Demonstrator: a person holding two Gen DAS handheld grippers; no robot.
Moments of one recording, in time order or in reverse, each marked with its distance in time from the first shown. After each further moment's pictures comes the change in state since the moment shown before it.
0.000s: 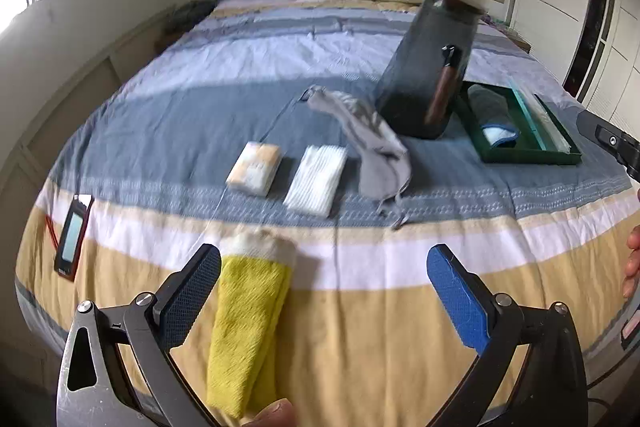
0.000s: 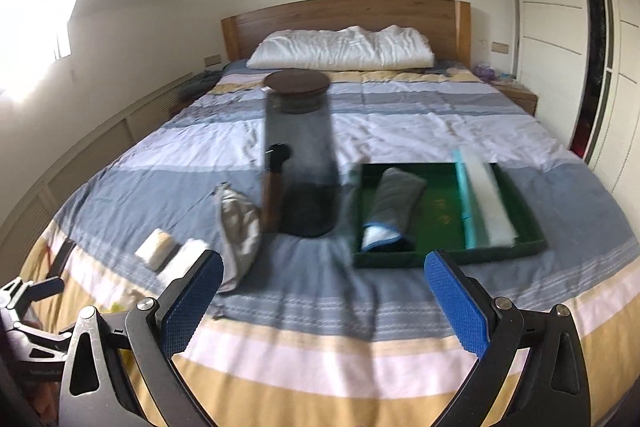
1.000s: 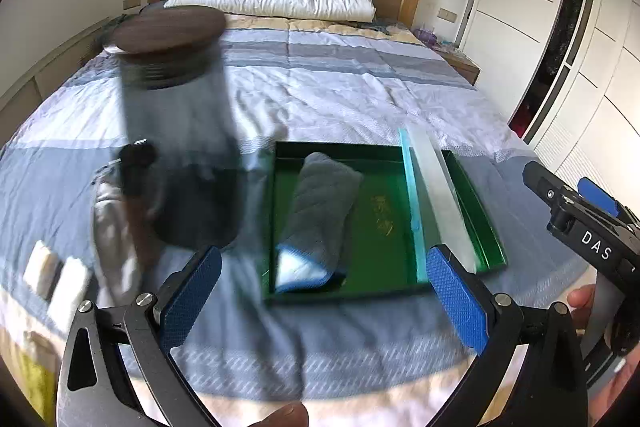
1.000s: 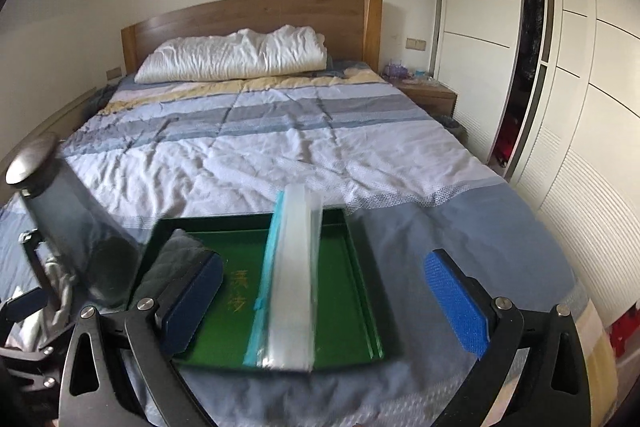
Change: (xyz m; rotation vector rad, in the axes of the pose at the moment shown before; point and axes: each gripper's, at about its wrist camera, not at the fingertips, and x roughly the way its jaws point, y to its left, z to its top) left arm 0.082 -0.247 0.144 -0.024 -0.068 -0.200; right arm 0.104 -0.208 0.090 0.042 -0.016 -0.277
